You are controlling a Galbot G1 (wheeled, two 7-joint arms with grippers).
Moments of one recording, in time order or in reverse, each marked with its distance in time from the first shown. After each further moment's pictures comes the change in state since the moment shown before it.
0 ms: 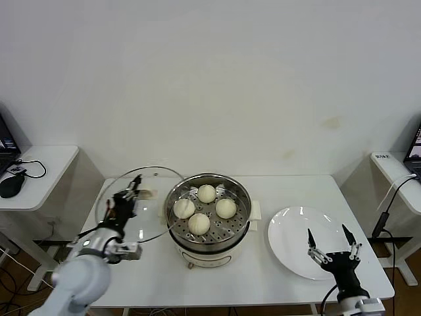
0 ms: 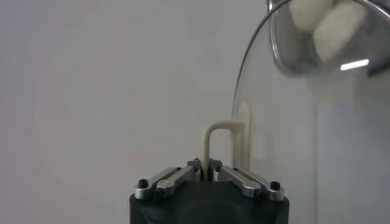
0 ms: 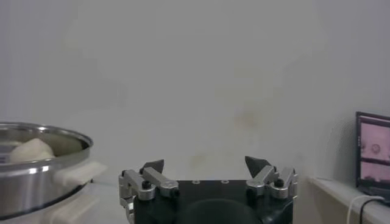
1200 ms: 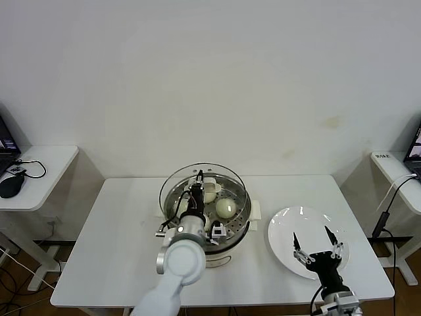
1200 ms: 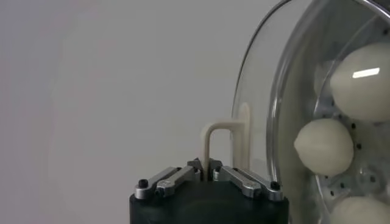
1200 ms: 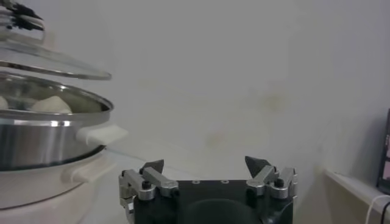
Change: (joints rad) left arm -0.198 -0.502 0.317 0.200 0.593 0.150 0.198; right arm 0.037 -0.008 -0.077 -0.061 -0.132 -0.018 0.023
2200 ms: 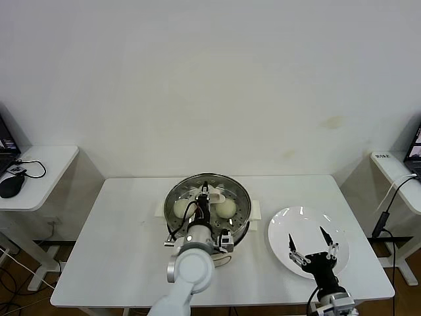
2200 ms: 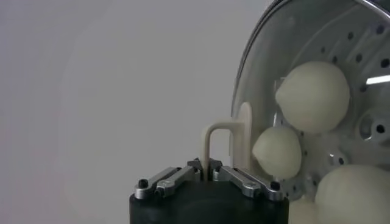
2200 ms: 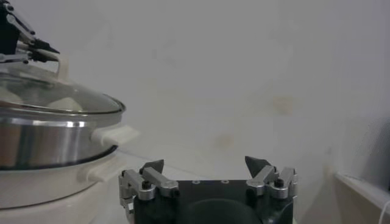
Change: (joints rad) left arm 0.049 -0.073 -0.005 0.056 0.060 -0.009 -0.018; right arm -0.008 0.004 -0.022 0.007 -0.012 0.006 -0.004
